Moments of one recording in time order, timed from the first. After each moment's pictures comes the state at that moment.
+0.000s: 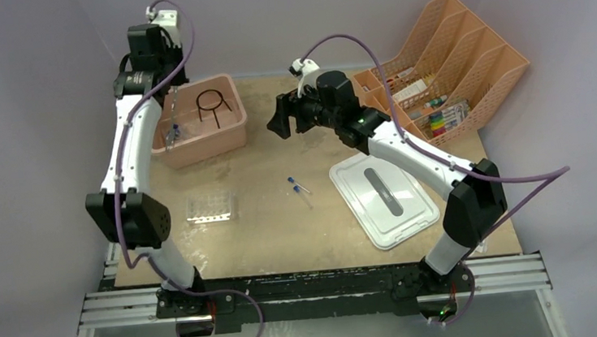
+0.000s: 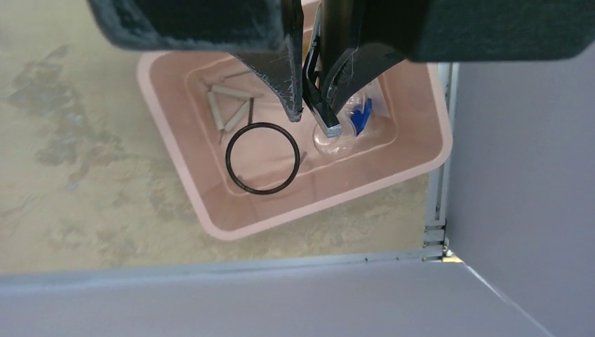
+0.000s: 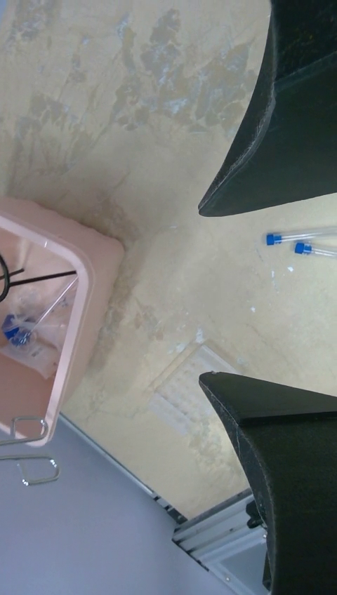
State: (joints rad) left arm -0.05 1.70 1.91 -0.64 -0.08 0.03; right arm 0.66 1.62 1.44 -0.14 -0.20 0.29
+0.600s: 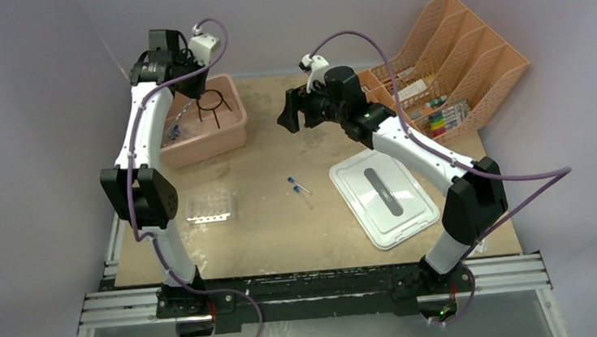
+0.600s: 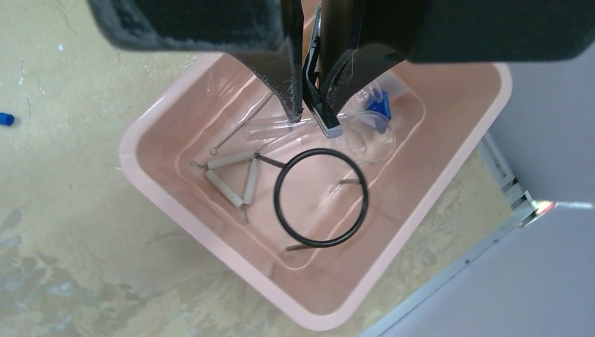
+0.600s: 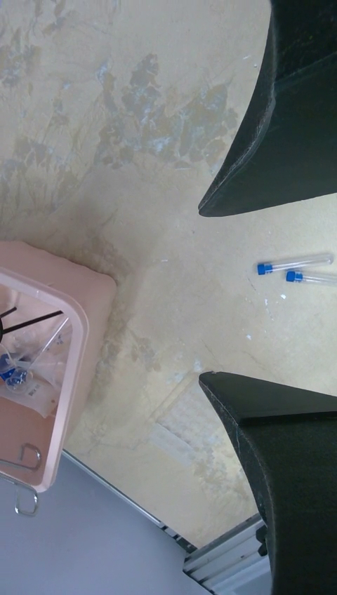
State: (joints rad) left arm -0.06 1.93 2.06 -0.87 0.18 0.45; right arm 0.59 1.64 1.44 -0.18 -0.20 0.27
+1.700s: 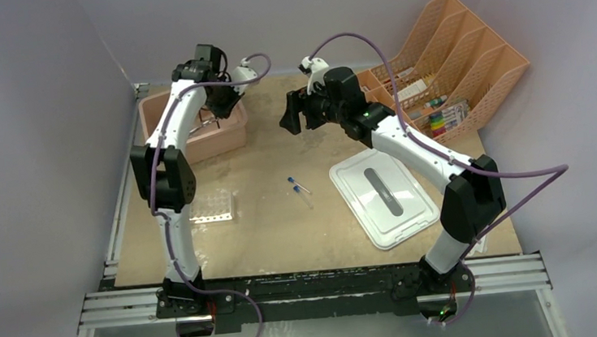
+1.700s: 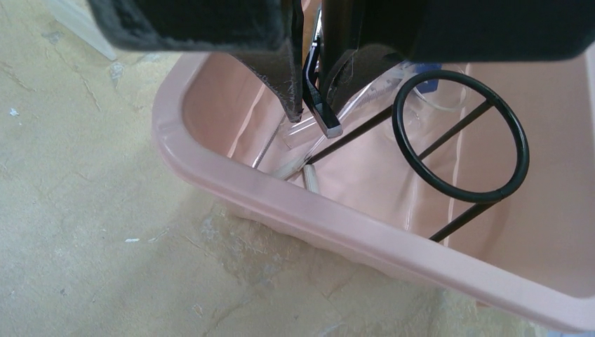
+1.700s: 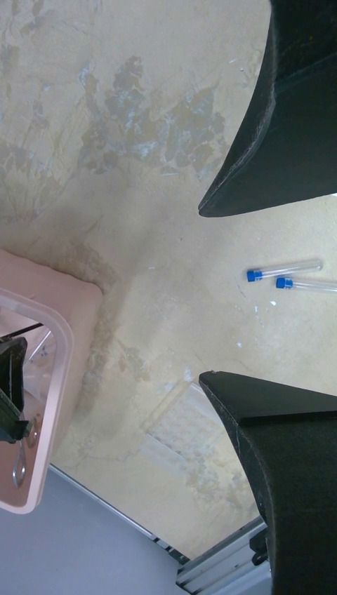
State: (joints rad) left arm -0.19 2.15 2.12 -1.04 0.16 0.73; right arm 0.58 1.66 1.44 -0.21 -0.20 0.26
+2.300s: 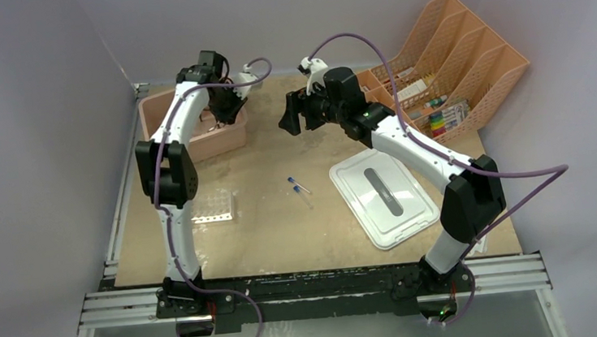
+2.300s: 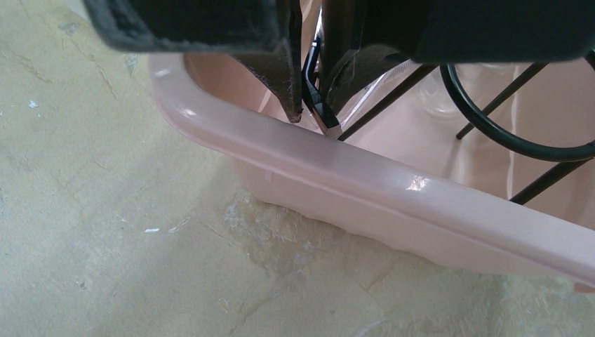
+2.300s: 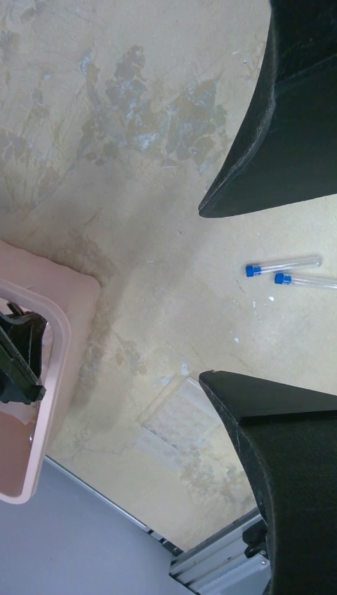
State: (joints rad) left arm -0.18 2.21 2.11 -1.04 0.24 0.72; right arm 0.58 1.66 1.44 -0.21 -0.23 0.26
